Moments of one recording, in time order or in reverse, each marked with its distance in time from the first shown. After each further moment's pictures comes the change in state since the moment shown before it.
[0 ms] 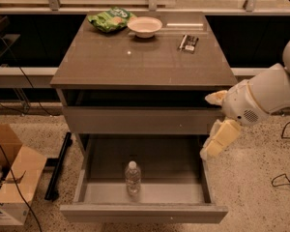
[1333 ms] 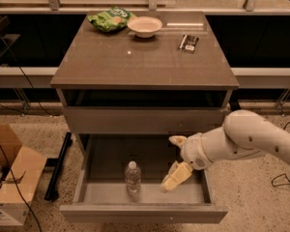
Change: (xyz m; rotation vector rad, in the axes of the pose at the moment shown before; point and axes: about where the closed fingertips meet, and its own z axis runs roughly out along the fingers) arm 0.034 0.029 0.184 -0.116 -0.195 0.066
